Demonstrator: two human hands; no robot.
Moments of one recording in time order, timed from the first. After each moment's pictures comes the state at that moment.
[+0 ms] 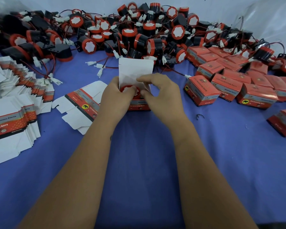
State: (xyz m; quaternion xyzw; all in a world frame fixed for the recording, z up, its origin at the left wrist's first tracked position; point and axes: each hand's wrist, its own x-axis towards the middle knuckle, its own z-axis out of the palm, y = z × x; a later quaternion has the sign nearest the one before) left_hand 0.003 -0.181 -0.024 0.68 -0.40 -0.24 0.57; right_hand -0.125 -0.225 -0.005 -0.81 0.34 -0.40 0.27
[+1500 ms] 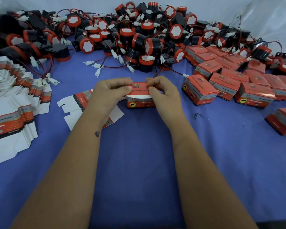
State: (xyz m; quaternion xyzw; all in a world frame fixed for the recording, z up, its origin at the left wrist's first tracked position) left_hand 0.022 -0.178 -0.020 0.59 -0.39 -0.35 0.61; right_hand -0.134 -0.239 -0.023 -0.68 0.37 -0.42 0.46
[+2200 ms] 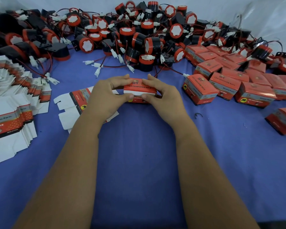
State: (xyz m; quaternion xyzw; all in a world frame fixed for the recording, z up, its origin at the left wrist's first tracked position) left_hand 0.029 -0.174 -0.024 0.65 -0.53 -0.20 0.51; right_hand -0.142 -0.247 -0.026 -0.77 0.35 -0.35 0.41
